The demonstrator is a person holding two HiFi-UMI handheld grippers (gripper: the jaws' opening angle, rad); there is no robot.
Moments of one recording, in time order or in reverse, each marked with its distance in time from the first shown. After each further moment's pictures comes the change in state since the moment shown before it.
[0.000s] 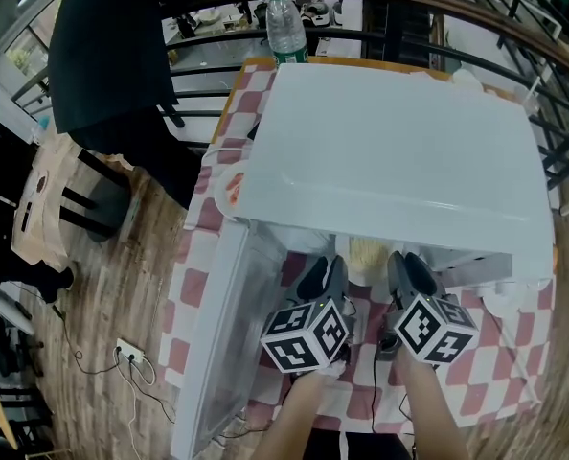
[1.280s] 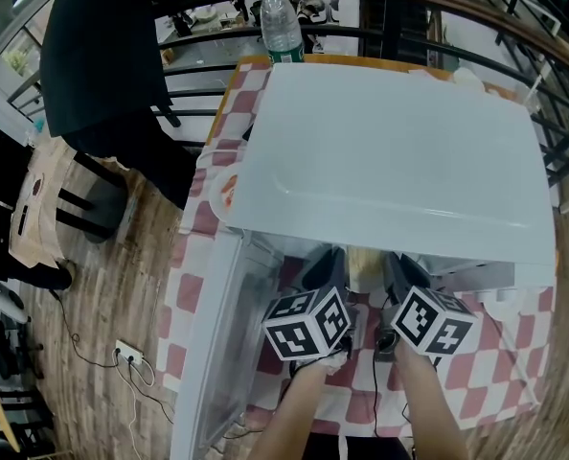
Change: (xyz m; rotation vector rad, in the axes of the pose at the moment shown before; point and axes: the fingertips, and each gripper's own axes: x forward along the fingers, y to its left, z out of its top) left arm 0.026 -0.006 0.001 -0.007 0.064 -0.039; right arm 0.019 0.003 -0.016 0.050 0.127 0.015
